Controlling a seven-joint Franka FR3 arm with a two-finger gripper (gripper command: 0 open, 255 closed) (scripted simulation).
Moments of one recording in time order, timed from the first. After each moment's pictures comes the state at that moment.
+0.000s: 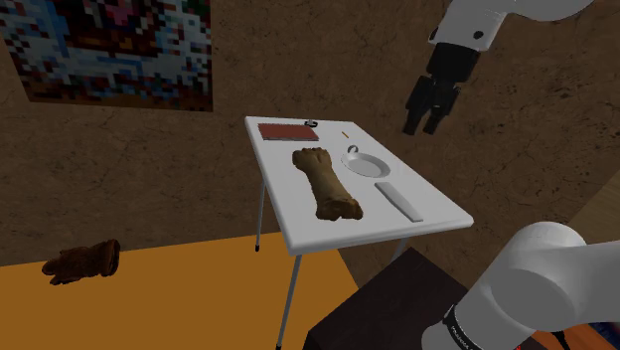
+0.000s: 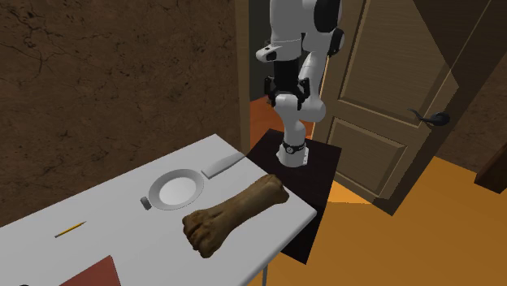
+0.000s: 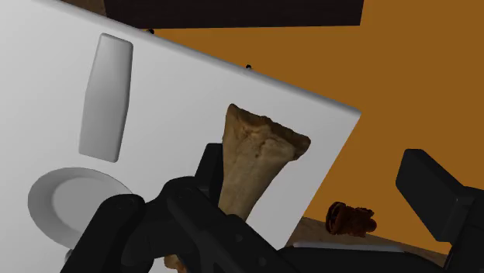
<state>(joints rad) -0.02 -0.83 0.01 -2.29 0.11 1.46 0.01</state>
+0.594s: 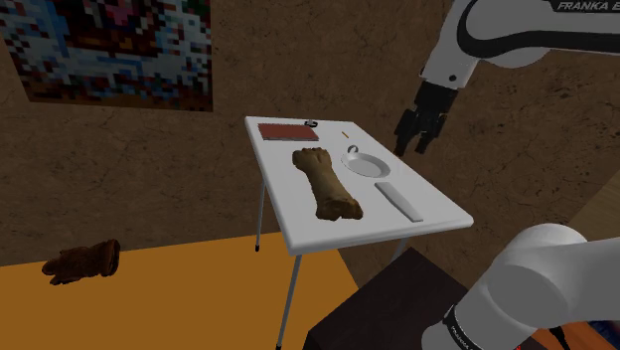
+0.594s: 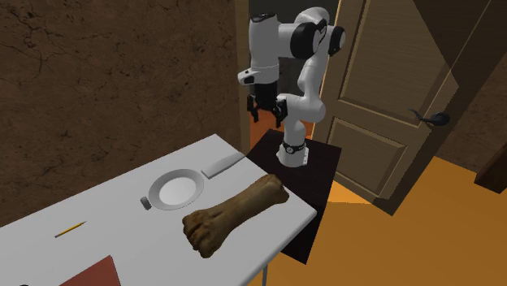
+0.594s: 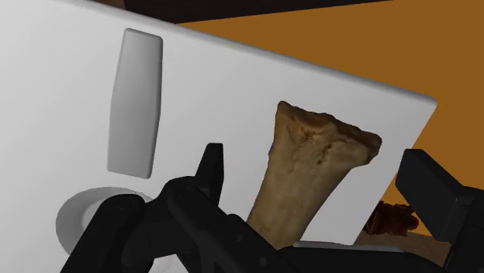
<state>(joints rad) -0.09 -0.79 -0.06 -2.45 0.04 1.65 -0.03</state>
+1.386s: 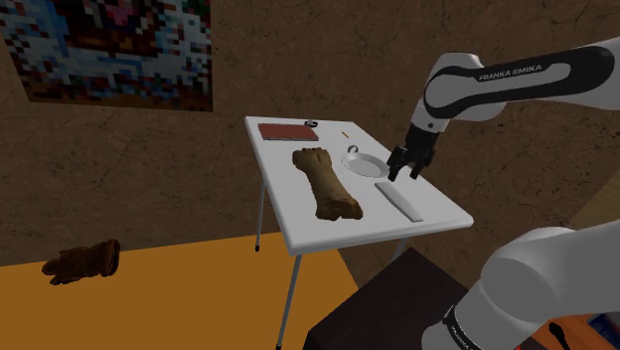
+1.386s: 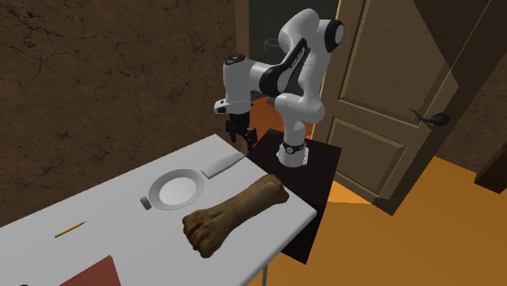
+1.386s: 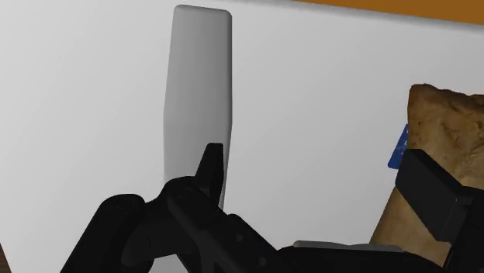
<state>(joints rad) -0.20 -0.60 -0.17 -2.62 -0.07 2.02 -0.06</state>
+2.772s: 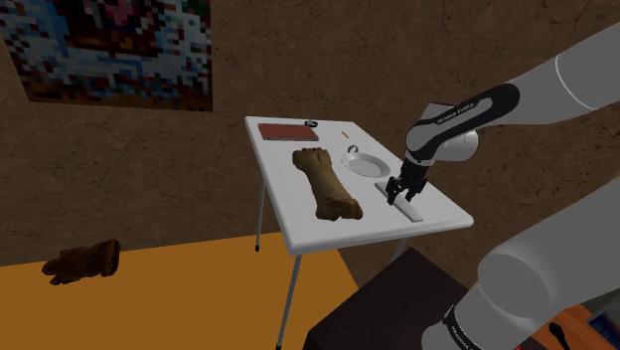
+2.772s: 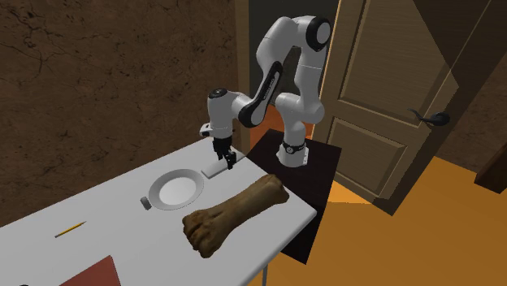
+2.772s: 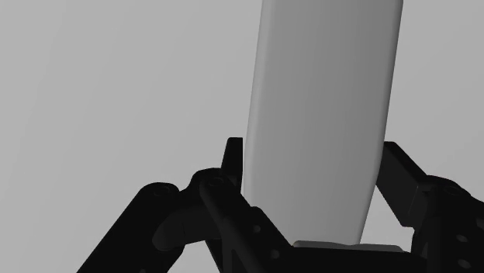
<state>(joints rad) -0.27 -0.25 -0.30 -2.67 -0.10 2.44 -0.12</state>
